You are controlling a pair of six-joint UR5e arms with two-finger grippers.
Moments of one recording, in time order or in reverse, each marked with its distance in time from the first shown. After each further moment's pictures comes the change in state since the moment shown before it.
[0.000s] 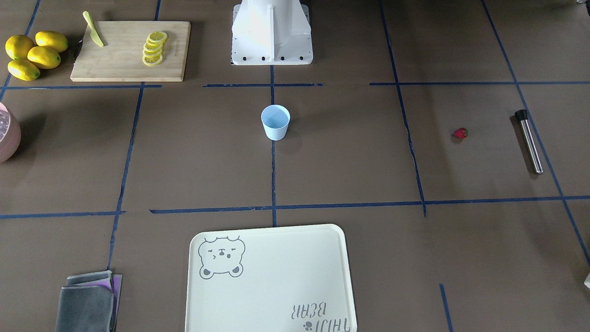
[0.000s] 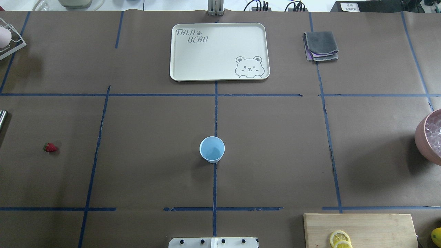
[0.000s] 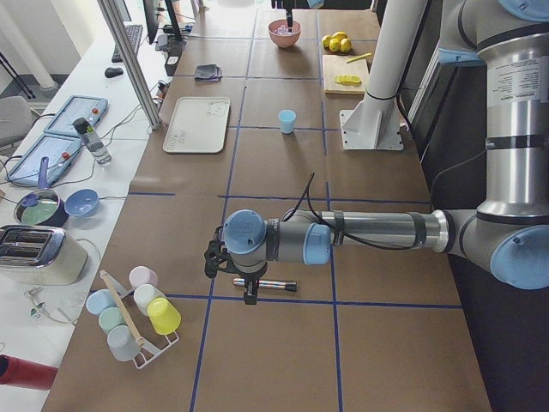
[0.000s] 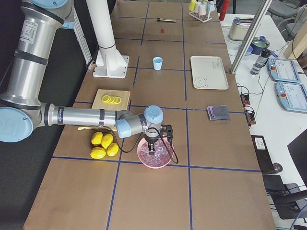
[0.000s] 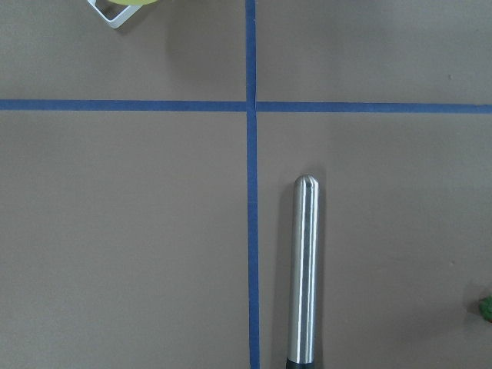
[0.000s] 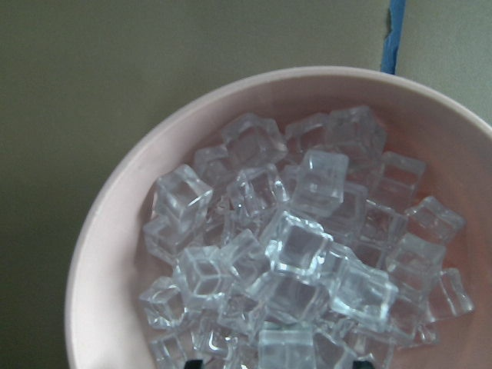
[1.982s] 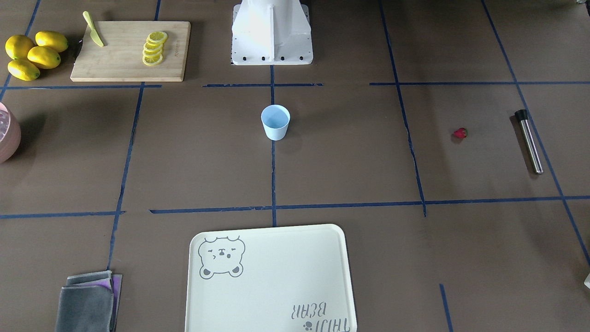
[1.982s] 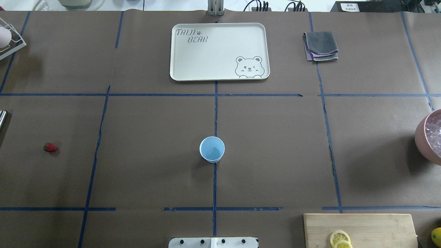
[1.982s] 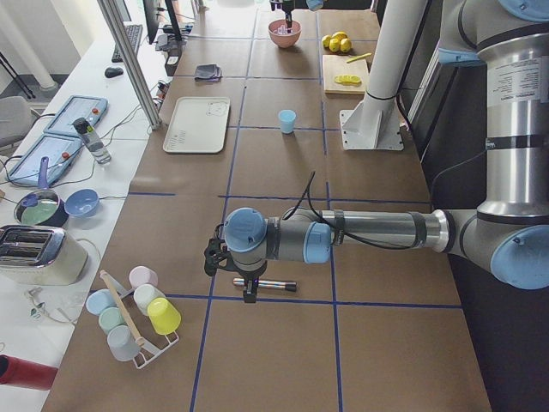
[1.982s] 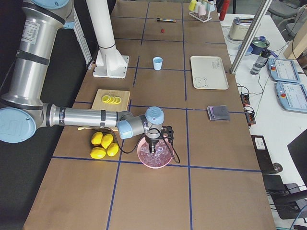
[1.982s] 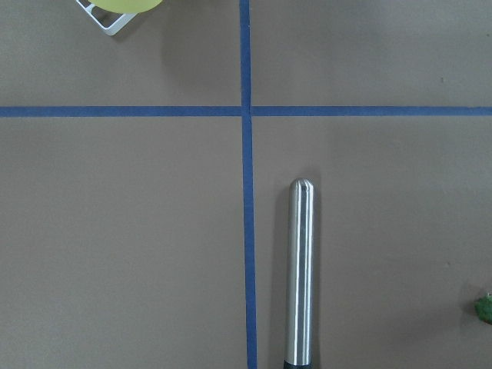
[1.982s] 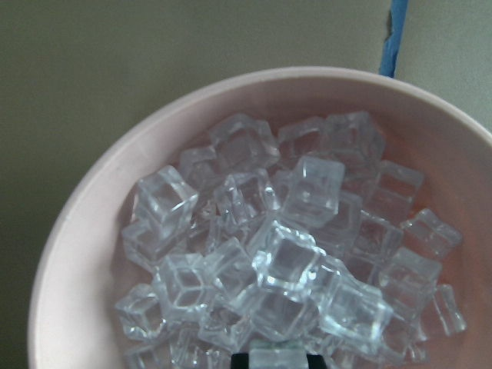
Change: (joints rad) left arm 0.000 0.001 -0.008 -0.003 0.001 0.000; right arm -0.015 0.008 -0.021 0.008 -0.034 -0.044
